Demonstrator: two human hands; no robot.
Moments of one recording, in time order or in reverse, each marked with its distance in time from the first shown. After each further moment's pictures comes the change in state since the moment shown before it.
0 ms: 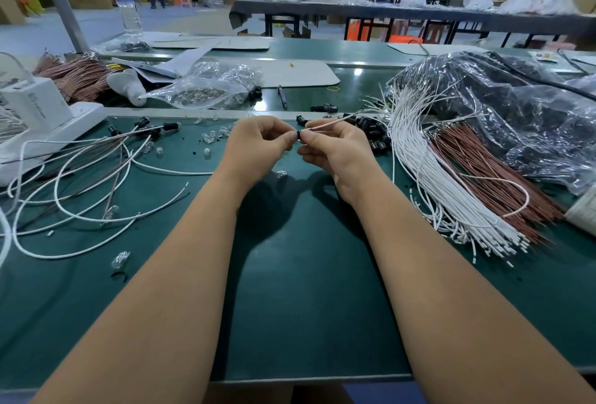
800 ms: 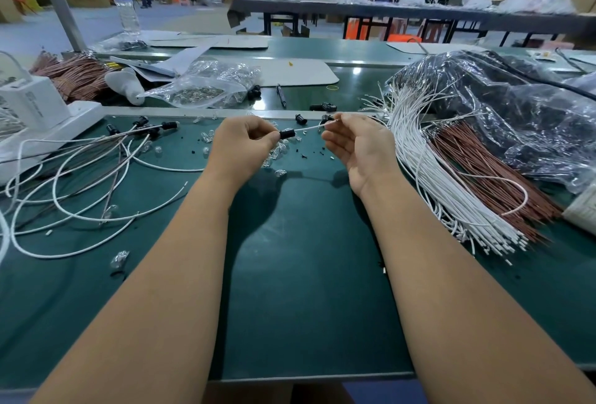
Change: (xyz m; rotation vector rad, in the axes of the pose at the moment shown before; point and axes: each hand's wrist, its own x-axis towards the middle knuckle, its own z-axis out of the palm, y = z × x) left_hand 0.007 -0.018 -0.011 0.091 0.064 -0.001; right_hand 0.006 -0.006 -0.018 0.230 0.193 0.000
